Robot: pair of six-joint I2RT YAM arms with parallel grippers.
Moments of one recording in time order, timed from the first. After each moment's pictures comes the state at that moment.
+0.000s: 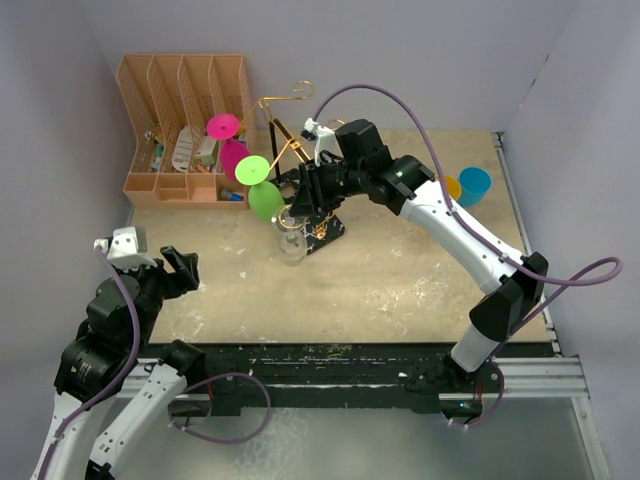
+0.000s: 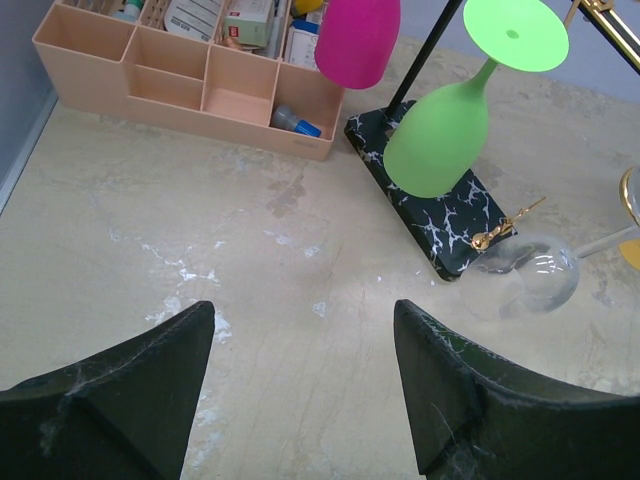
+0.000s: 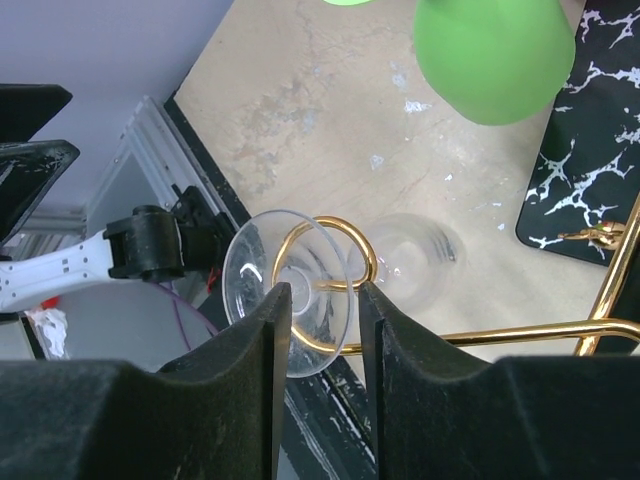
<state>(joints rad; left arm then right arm) -0.44 0.34 0.90 -0.85 -0.43 -0.39 0.72 1.67 1.78 -0.73 -0.43 0.33</state>
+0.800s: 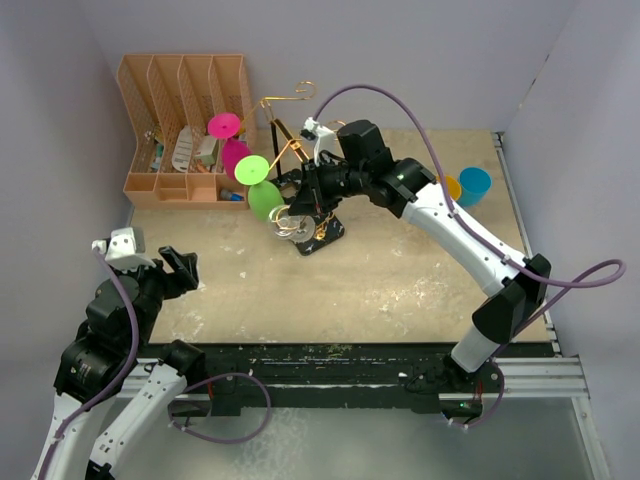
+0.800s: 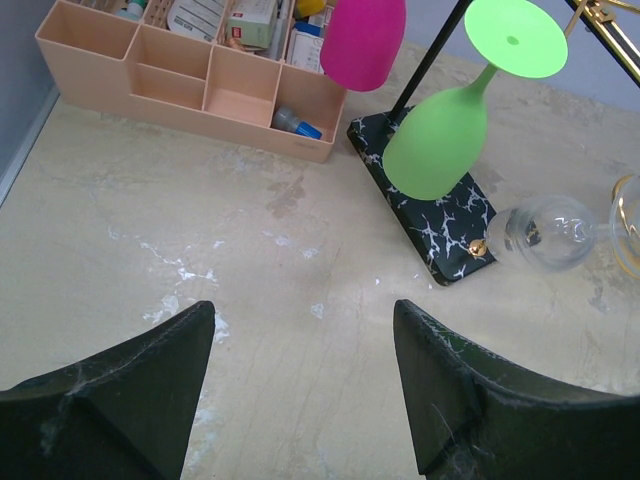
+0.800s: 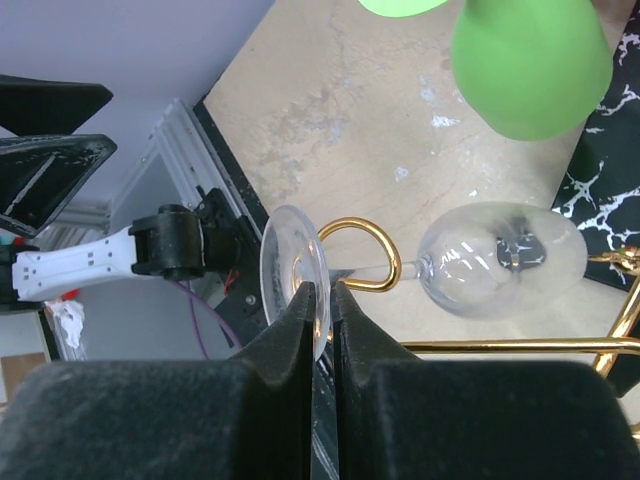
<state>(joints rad) -0.44 0.33 0.90 -0.85 -0.44 -0.41 0.72 1.65 1.74 -0.67 -0.48 0.34</state>
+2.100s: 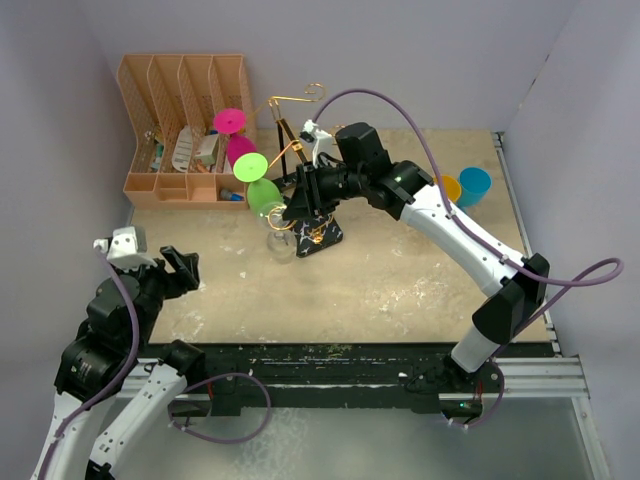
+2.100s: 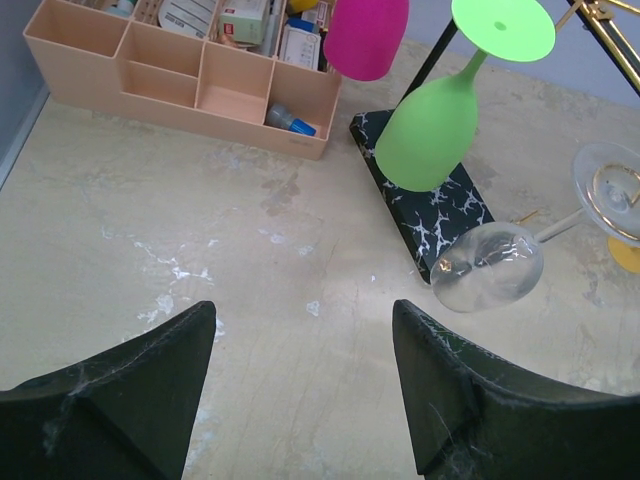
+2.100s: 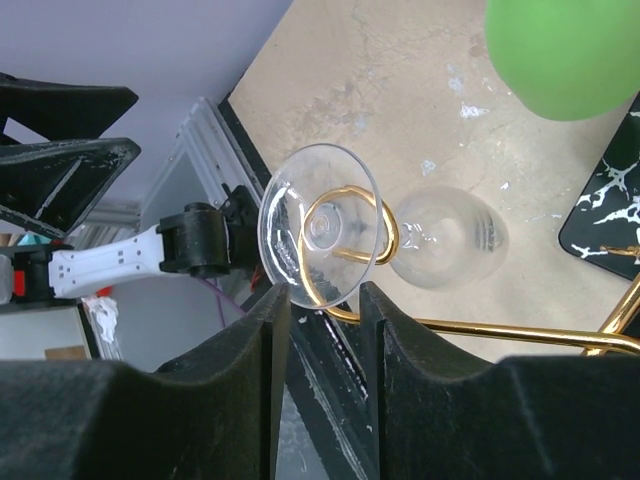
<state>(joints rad) -0.44 0.33 0.90 -0.85 -0.42 -0.41 0.73 1.65 1.72 -0.63 -0.52 0.40</state>
